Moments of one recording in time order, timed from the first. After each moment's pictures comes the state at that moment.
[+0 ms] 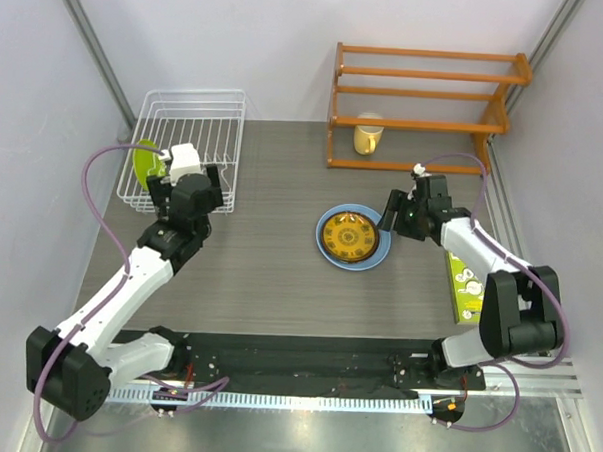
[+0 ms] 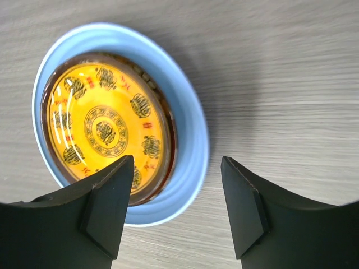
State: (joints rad) left arm -0.43 1.04 0.86 -0.20 -0.76 -0.21; right arm 0.16 1.48 0.89 -0.31 -0.17 0.39
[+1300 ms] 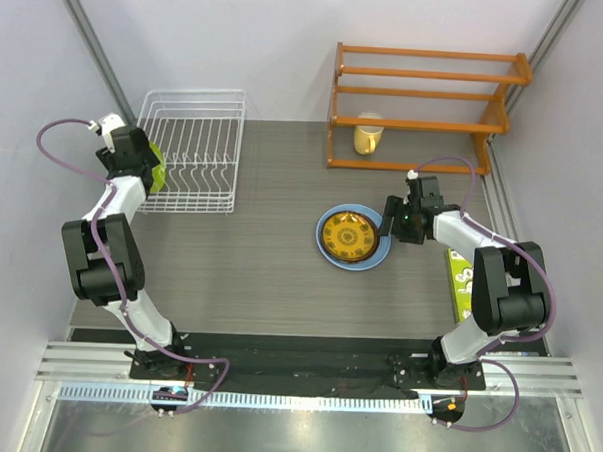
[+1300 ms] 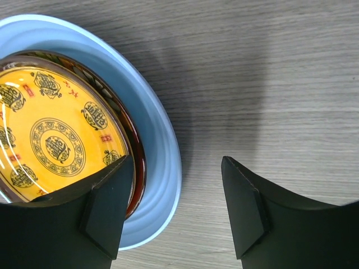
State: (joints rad) left arm 0.22 1.73 1.23 0.03 -0.37 -0.29; right arm 0.16 1.60 0.92 -0.32 -0.10 0.34
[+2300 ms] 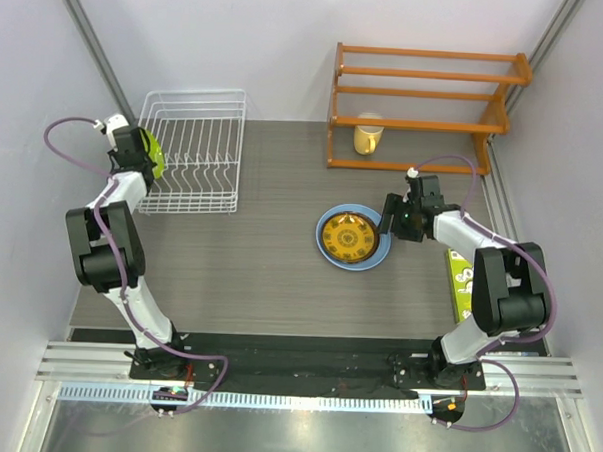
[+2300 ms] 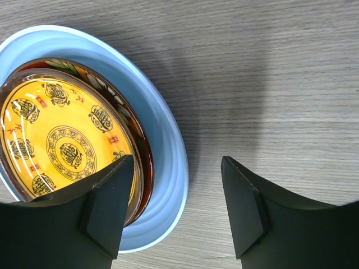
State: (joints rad) left arm 0.24 1.84 1.28 0.05 -0.31 -0.27; right arm 0.16 1.60 0.92 -0.29 -0.12 0.34
